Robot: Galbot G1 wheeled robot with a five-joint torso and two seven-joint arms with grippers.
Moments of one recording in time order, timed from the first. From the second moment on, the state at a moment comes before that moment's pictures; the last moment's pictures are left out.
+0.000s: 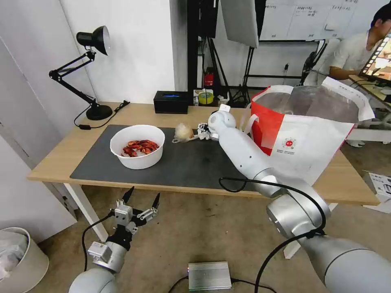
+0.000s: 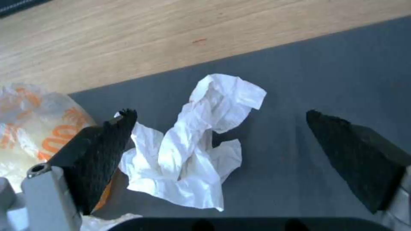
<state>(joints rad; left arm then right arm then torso) 1.58 -1.04 -0.38 -2.03 -0.37 -0.24 -0.07 -0.01 1.57 -0.09 0.66 1.14 -0.57 0.63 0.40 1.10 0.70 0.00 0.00</state>
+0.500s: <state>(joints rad) 1.59 -1.04 -0.38 -2.03 -0.37 -0.25 -0.07 0.01 1.57 -0.10 0.62 1.13 -0.59 0.60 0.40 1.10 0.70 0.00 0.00</state>
